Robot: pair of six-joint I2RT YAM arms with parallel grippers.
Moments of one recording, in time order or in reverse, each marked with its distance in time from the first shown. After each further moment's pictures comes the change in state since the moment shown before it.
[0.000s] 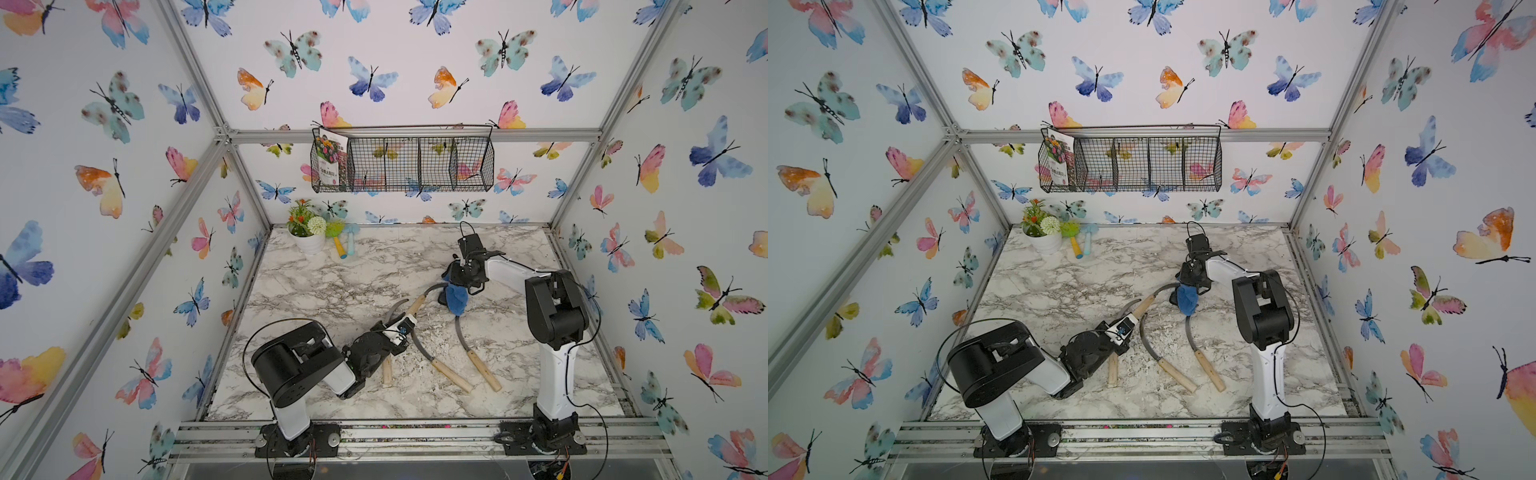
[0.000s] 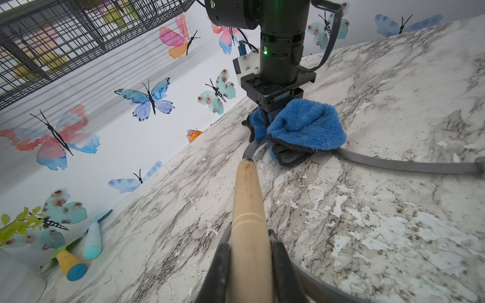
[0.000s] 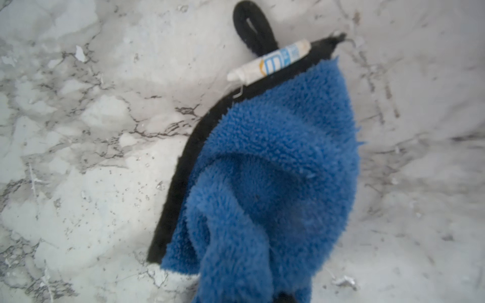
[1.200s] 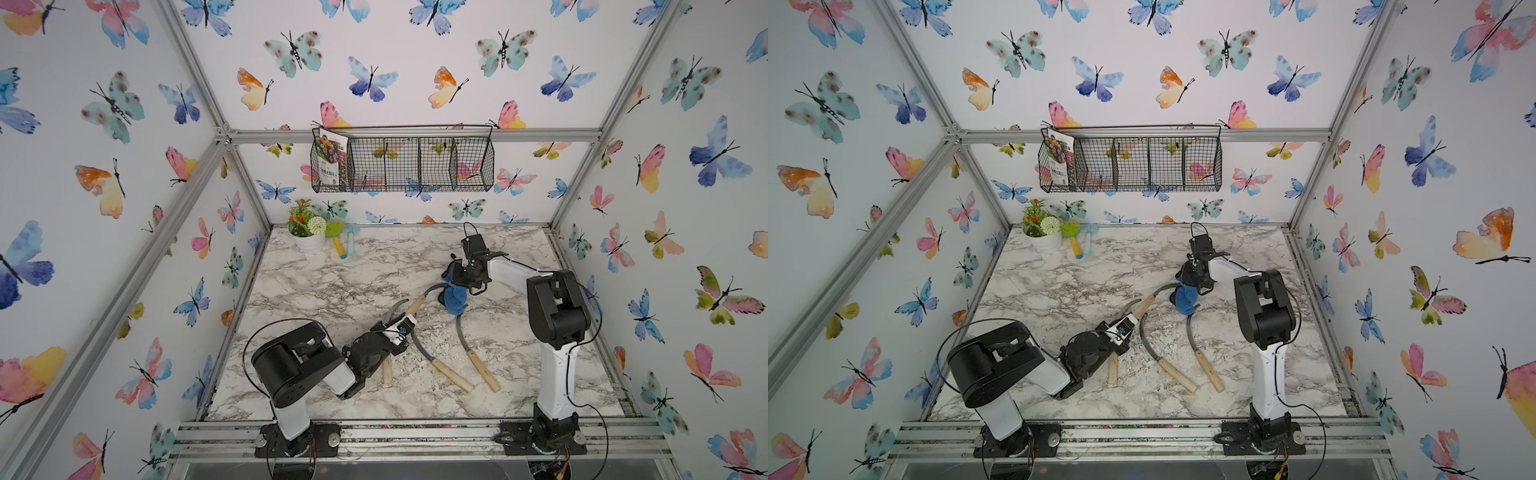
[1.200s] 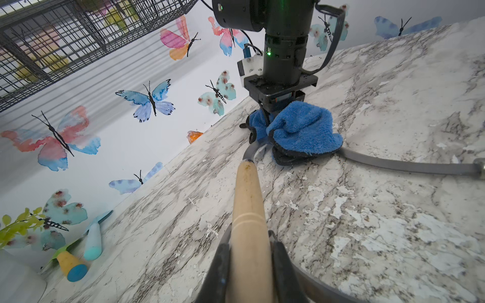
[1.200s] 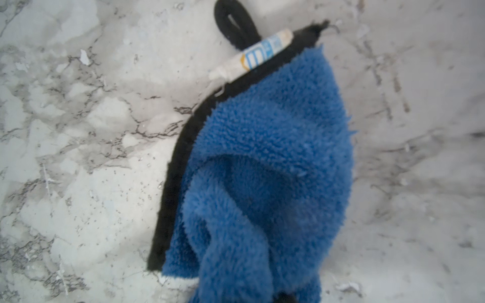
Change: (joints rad) left arm 0.000 0.000 -0.002 0.008 -0.004 0.000; right arm -0.019 -0.004 -0.016 0.016 -0.053 0.021
